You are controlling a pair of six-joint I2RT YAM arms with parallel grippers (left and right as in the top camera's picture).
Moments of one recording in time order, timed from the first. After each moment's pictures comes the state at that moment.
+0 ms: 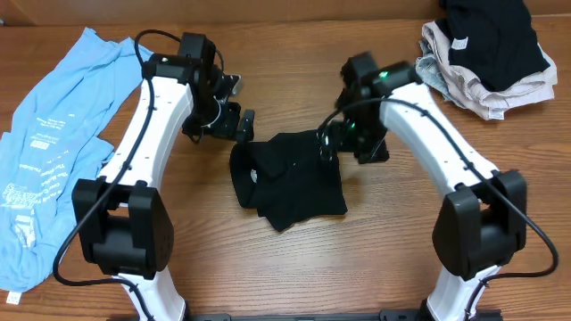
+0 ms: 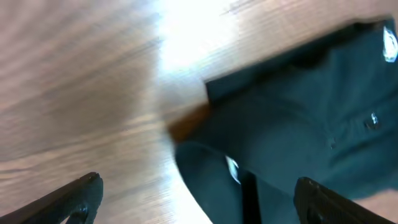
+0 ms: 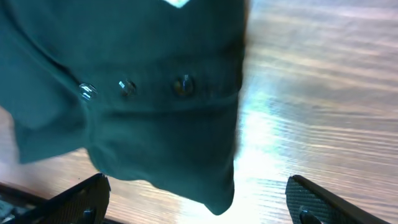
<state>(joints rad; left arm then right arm) -0.14 1.95 1.70 -1.17 0.24 0.04 0.38 1.95 1.62 -1.28 -0.28 0.28</state>
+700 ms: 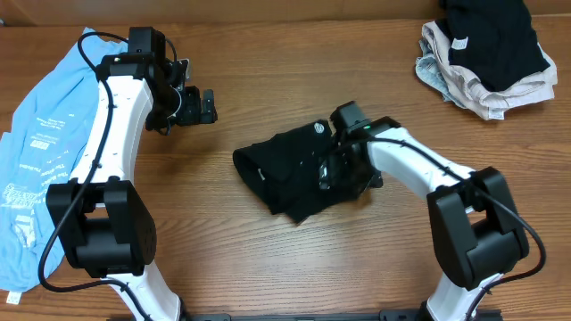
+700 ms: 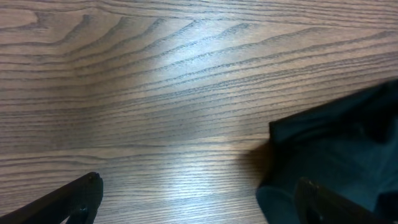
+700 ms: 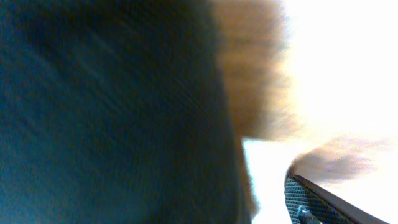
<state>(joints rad) 0.02 1.95 1.70 -1.10 0.21 -0.05 0.40 1.91 1.21 -0.80 -0.11 0.37</state>
